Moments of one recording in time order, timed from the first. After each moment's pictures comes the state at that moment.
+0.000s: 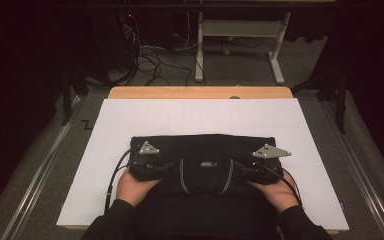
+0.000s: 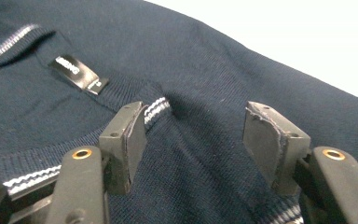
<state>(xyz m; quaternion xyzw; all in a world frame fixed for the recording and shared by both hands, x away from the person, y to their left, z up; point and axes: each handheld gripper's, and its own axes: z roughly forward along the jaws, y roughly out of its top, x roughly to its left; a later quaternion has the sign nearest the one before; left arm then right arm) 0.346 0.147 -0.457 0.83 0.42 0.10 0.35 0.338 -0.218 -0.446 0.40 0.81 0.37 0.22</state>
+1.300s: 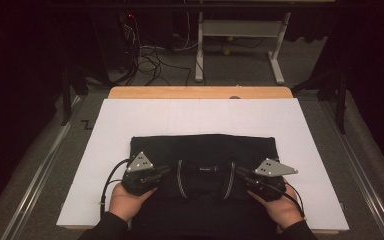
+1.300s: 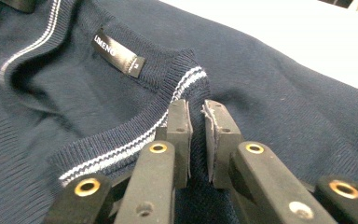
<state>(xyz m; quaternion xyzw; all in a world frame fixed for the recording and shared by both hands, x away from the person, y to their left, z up) 0.294 0.163 -0.440 0.82 0.35 0.11 0.44 0.294 -0.220 -0.443 0.33 0.81 0.44 0.20</state>
